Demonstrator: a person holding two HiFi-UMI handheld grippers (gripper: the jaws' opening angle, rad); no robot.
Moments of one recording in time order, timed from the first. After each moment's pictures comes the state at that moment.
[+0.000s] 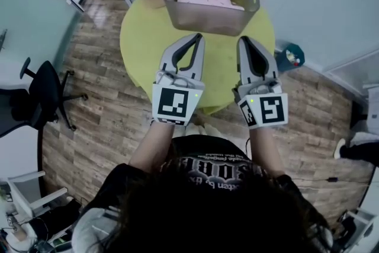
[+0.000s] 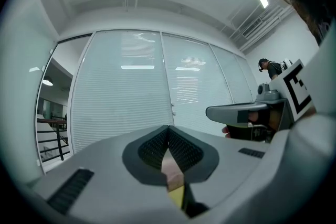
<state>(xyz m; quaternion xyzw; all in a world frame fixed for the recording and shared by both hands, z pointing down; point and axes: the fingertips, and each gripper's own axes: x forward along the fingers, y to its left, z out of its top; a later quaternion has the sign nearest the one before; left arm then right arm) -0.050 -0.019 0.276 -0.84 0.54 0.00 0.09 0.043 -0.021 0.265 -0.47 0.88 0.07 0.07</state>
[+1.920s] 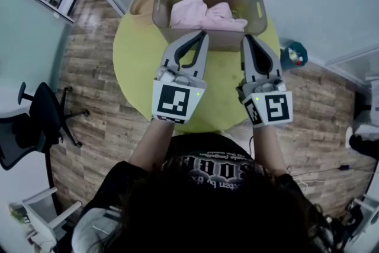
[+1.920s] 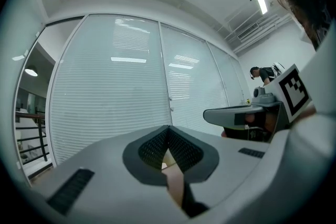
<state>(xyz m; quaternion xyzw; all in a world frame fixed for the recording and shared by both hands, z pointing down) -0.054 -0.143 0.293 -0.88 0.48 -0.01 0.07 0.037 -0.140 0.287 -0.51 0.86 0.04 0.07</state>
